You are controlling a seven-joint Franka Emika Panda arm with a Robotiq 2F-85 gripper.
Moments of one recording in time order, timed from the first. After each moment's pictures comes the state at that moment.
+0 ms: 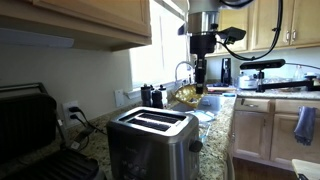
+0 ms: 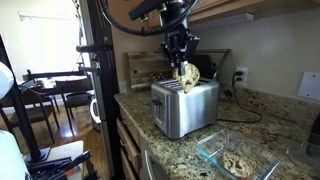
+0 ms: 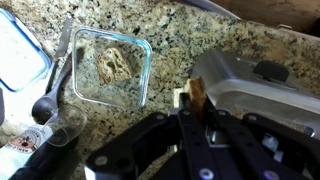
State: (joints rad) arm -0.04 -0.43 -0.01 -2.38 -0.12 2.07 -0.24
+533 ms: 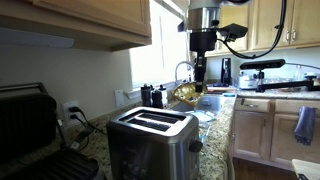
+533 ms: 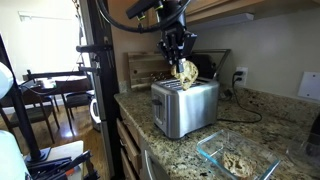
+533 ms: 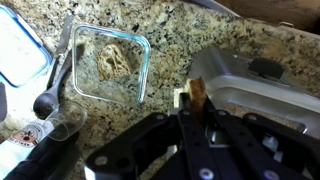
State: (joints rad) arm -0.03 -0.45 0.00 -2.38 -0.12 2.07 -0.22
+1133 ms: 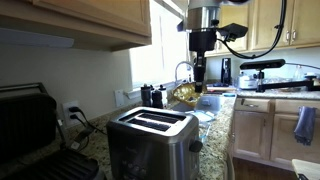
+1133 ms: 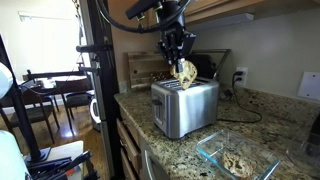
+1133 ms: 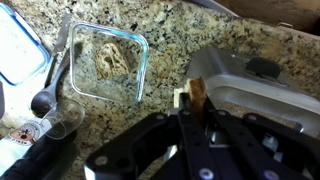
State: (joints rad) arm -0.02 -0.45 0.01 -2.38 -0.12 2.07 -0.22
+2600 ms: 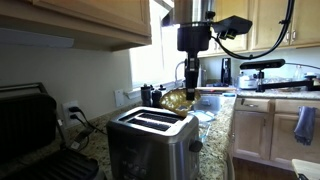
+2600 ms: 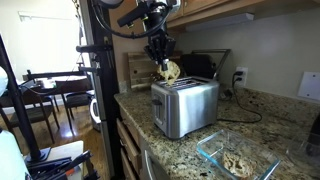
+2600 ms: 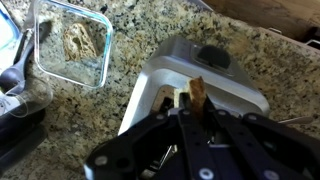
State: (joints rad) arm 0.07 -0.44 0.11 -2.38 -0.12 2.07 -0.12
